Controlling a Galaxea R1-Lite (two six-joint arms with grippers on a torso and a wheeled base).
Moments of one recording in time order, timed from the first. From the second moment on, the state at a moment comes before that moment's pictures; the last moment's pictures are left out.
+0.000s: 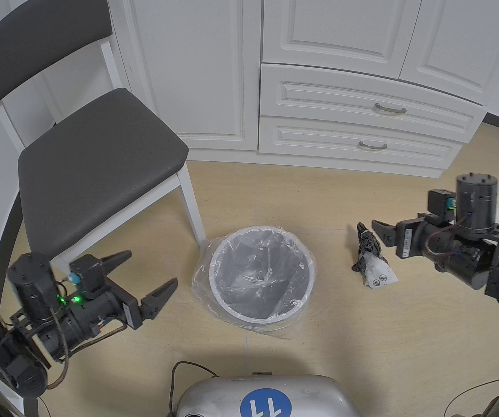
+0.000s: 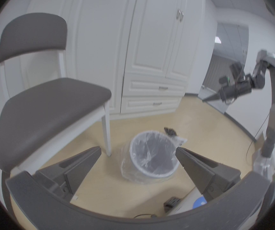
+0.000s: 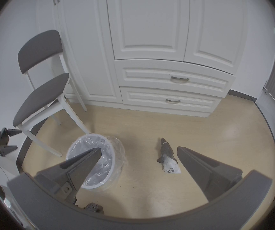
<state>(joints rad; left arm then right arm) -0.38 1.77 -0.12 -1.50 -0.16 0.06 0.44 1.61 -0.66 -0.65 -0.31 0.08</state>
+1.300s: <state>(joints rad) -0.37 0.94 -0.53 -0.48 0.25 -0.05 0.26 1.39 -1.17 0.16 0.10 0.32</state>
